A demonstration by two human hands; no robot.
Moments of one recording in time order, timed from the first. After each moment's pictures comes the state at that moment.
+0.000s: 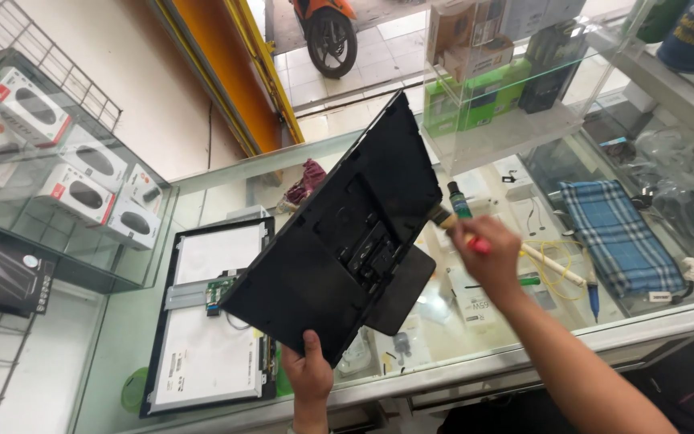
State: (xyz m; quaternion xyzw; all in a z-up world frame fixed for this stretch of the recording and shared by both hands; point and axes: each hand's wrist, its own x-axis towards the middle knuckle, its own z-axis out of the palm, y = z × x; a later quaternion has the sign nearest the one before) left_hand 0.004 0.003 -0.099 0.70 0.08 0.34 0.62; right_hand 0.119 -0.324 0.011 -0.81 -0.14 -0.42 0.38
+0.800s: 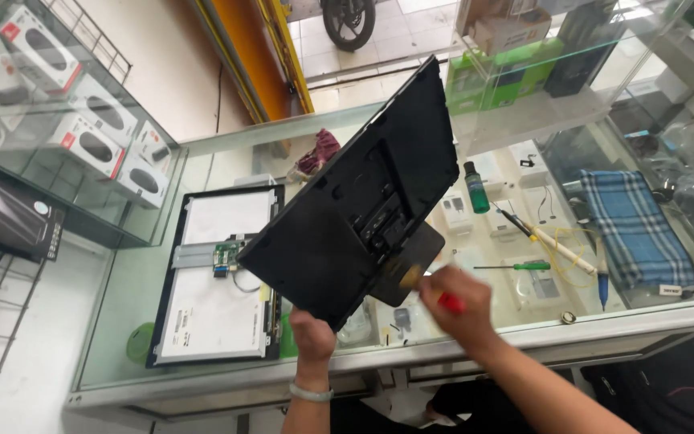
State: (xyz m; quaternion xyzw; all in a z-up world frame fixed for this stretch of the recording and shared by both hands) left_hand 0.026 0.056 -0.215 0.78 -0.23 0.55 0.19; right_hand 0.017 -0.247 0.023 -0.78 -0.24 -0.35 0.46
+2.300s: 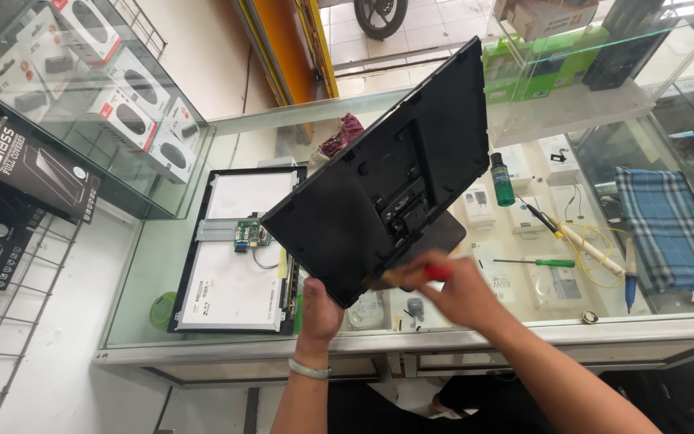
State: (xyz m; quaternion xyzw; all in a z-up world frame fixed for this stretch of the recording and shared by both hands) left_hand 0.010 0.011 -0.059 0.50 -0.12 0.12 0.85; right_hand 0.018 -0.232 0.043 -0.76 -0.25 -0.07 0.59
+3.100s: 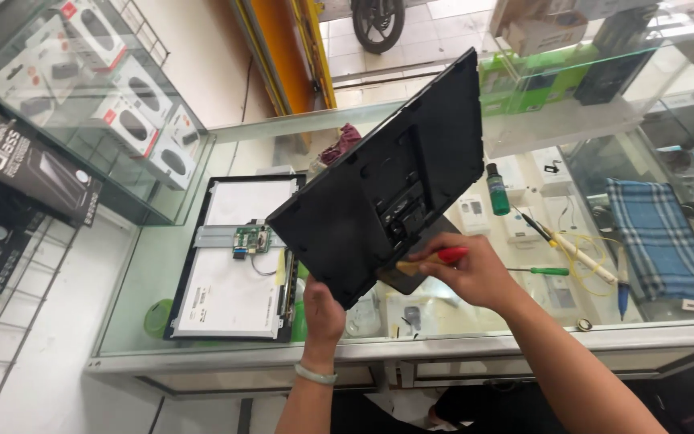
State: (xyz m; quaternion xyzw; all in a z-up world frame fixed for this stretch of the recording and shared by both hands) left_hand 0.017 0.014 -0.070 0.64 -0.11 0.29 0.70; right_hand 0.048 -0.251 0.064 -0.72 -0.25 -0.05 0.64
